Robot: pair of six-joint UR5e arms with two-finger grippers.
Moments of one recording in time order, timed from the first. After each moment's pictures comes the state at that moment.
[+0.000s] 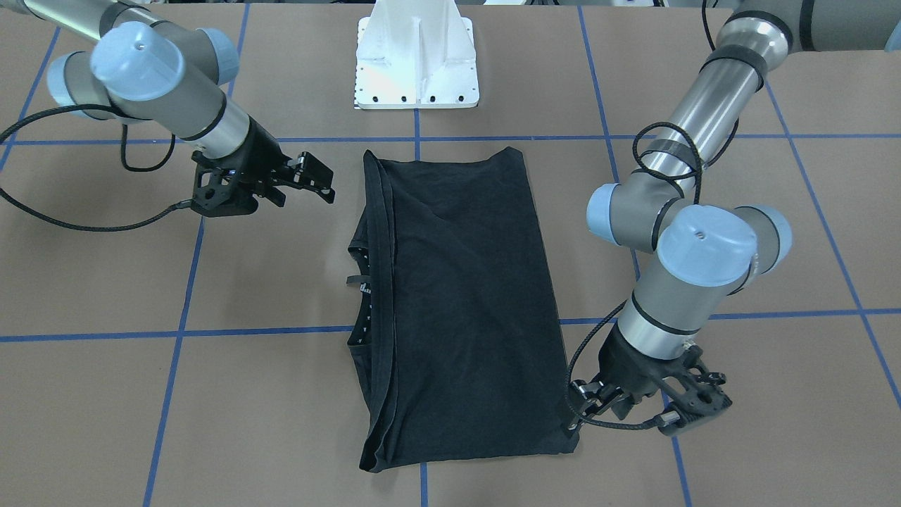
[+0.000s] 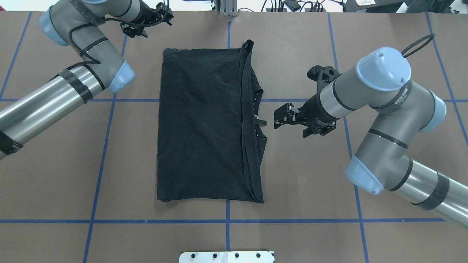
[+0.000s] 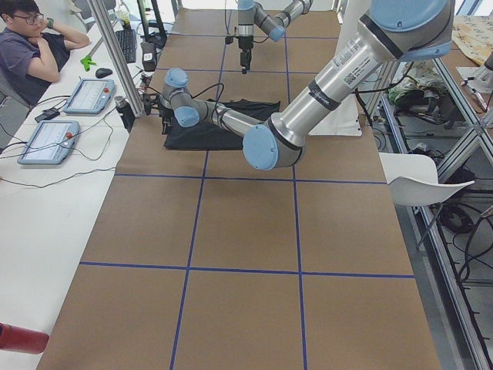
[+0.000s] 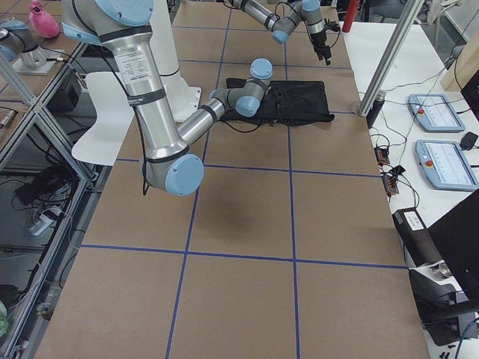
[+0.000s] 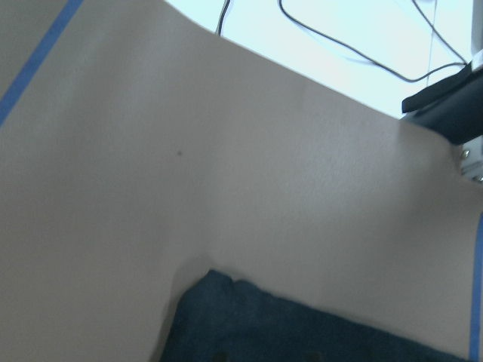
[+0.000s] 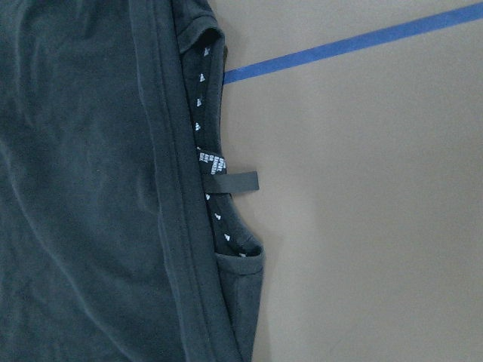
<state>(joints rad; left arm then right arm) -0.95 -2.40 -1.07 -2.27 -1.94 -1.36 0.68 -1.17 1.82 -1.23 2.15 1.34</state>
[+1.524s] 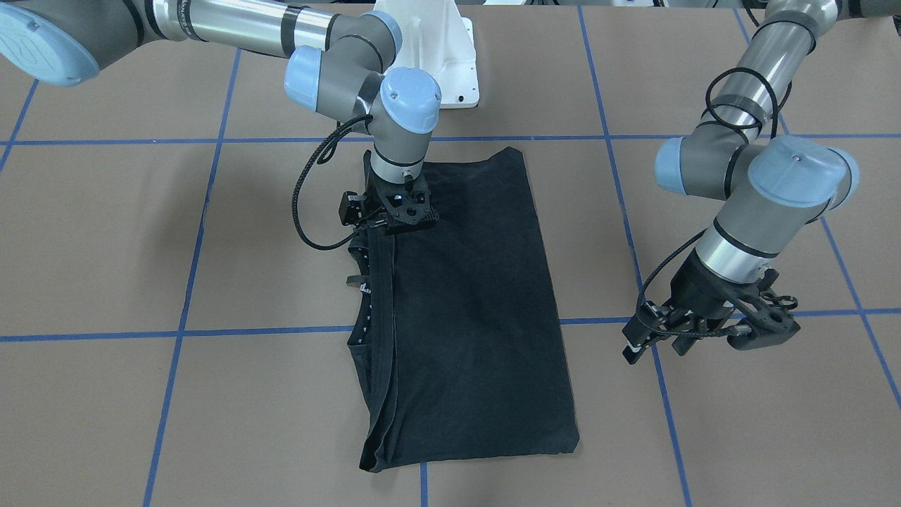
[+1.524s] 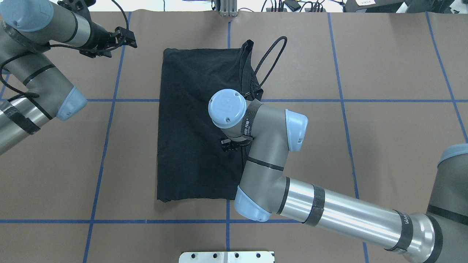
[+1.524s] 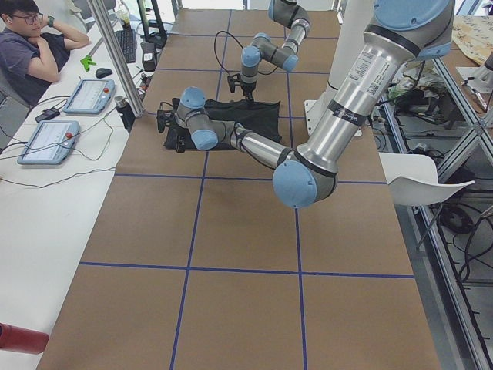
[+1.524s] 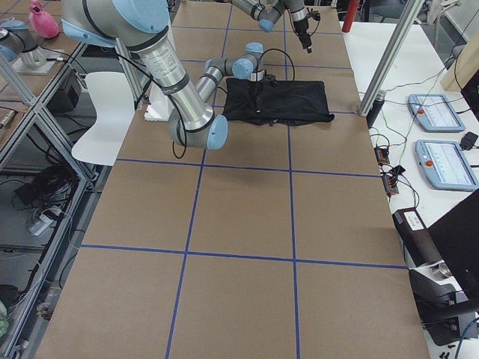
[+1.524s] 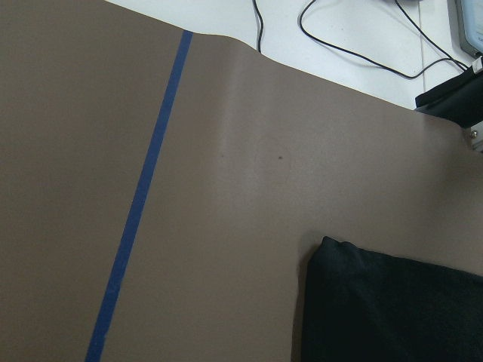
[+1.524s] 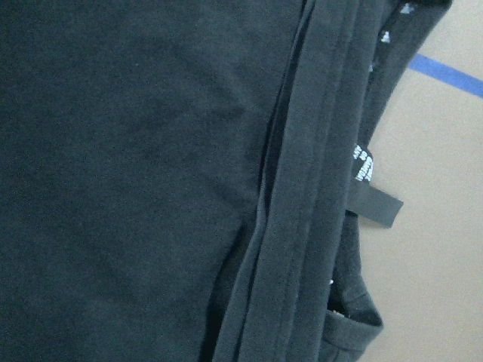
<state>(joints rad) -0.97 -2.10 -1.38 -2.27 -1.99 -1.26 0.45 -0.73 1.48 -1.78 1.73 0.91</state>
